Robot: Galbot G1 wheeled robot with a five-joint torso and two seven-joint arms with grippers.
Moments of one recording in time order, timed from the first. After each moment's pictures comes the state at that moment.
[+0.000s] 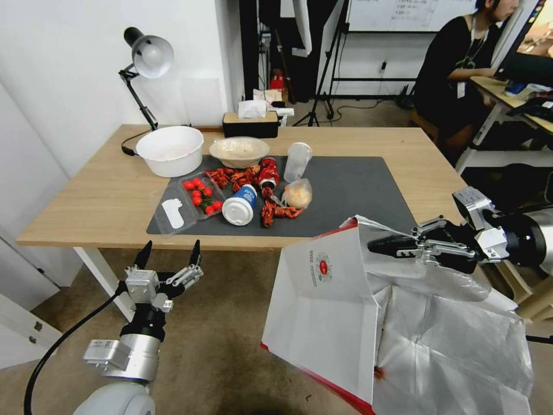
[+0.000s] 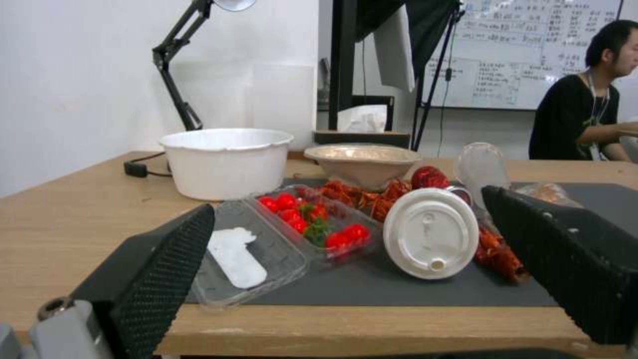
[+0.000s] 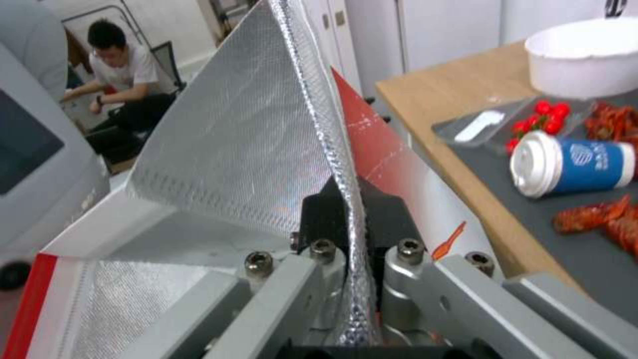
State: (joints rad) left arm 1.75 -1.48 -0.62 -2.28 -0.24 -0.08 0.07; right arm -1.56 0.19 0.99 2.08 1.36 -0.35 -1.05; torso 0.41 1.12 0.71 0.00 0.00
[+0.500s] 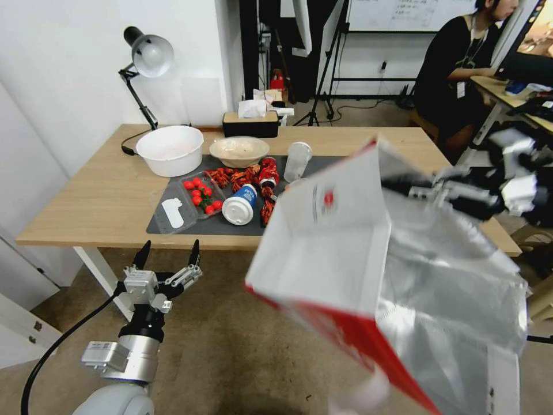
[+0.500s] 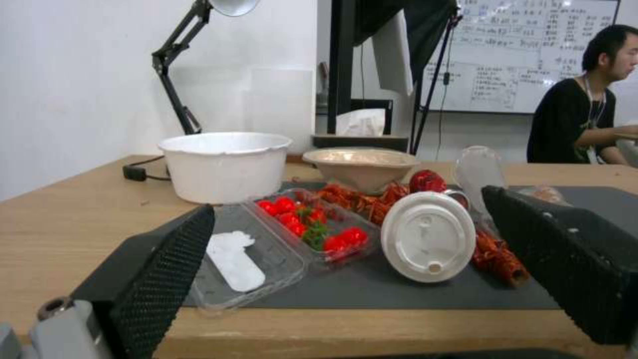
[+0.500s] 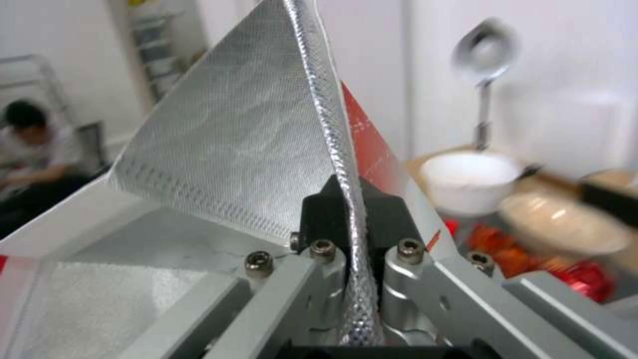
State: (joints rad) left arm 1.76 -1.48 -0.62 -2.28 -0.24 -0.09 0.08; right arm -1.46 0.21 1.09 2.09 1.58 -0.31 -0.81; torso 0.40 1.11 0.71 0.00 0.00
